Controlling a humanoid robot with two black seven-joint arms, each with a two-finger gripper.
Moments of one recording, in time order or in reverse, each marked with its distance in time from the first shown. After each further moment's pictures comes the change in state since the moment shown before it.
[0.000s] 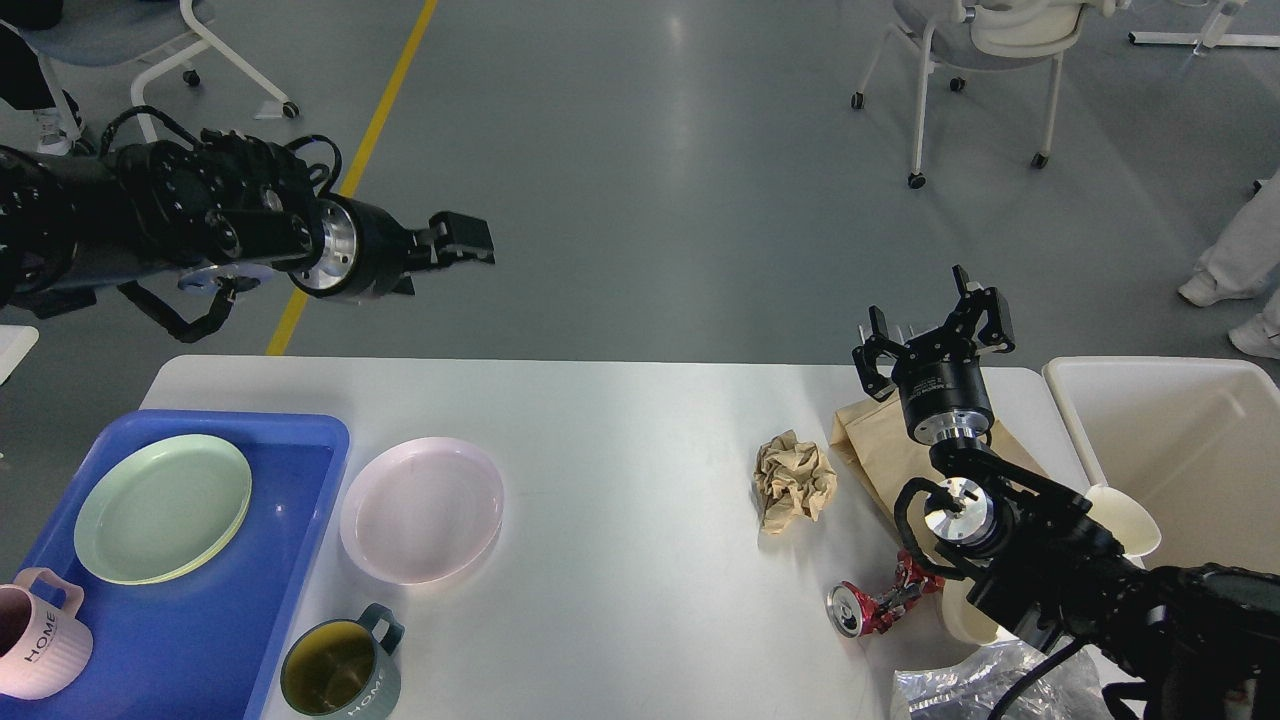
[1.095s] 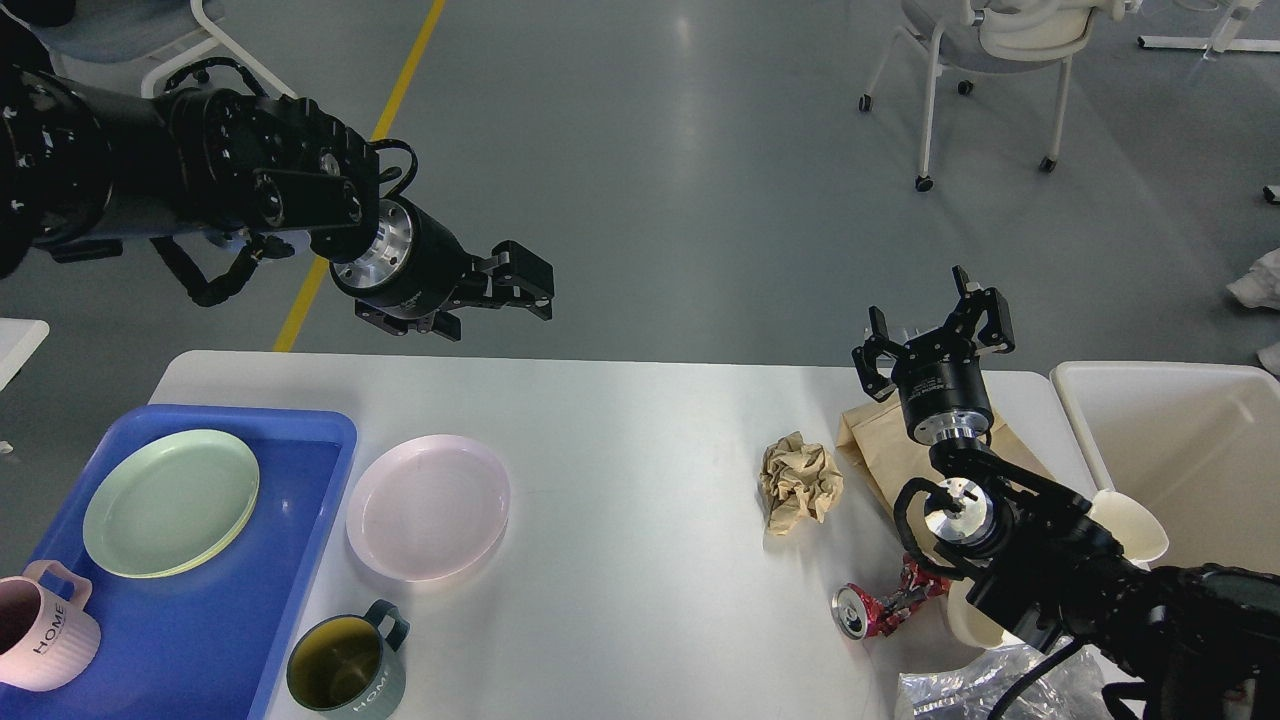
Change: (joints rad) left arm -0.154 -0.072 0.013 -0.053 0.001 -0.211 0.001; right arm 0.000 0.000 0.000 0.000 0.000 0.000 0.000
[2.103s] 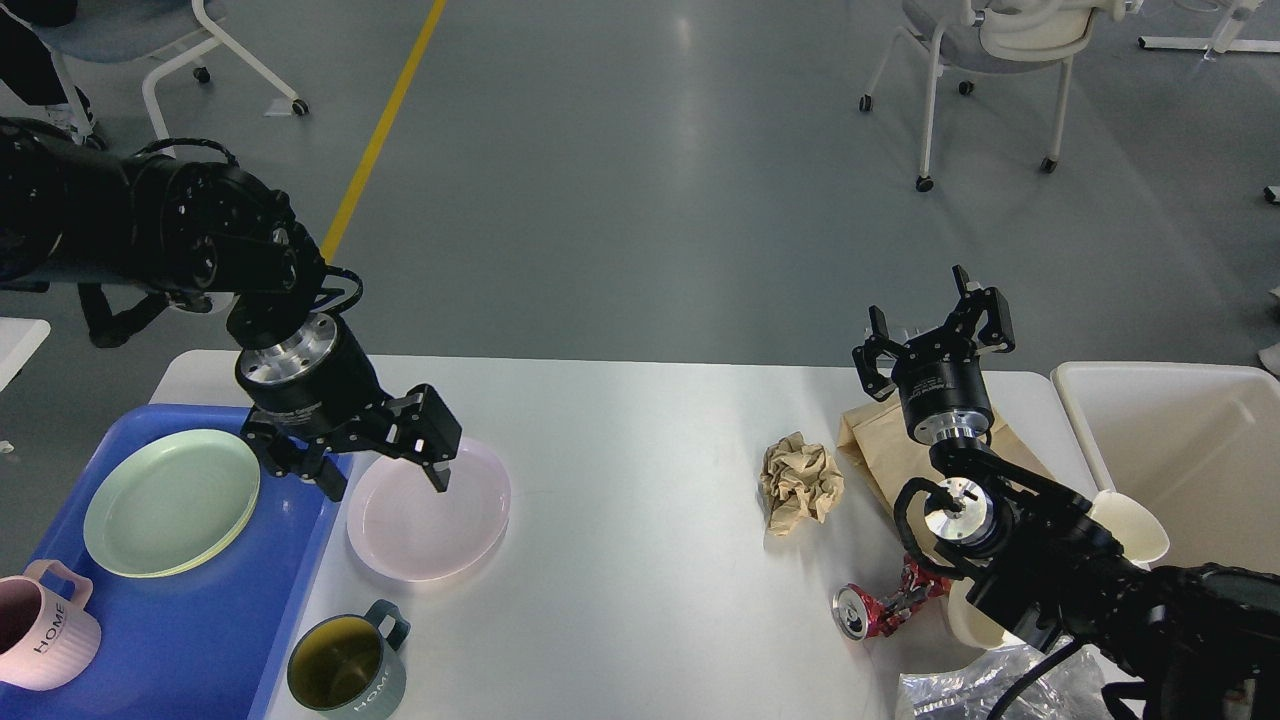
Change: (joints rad) left arm 0.061 0.123 0.043 -0.175 0.308 -0.290 0.090; right arm 0.001 0.000 0.000 -0.001 0.000 0.000 0.000
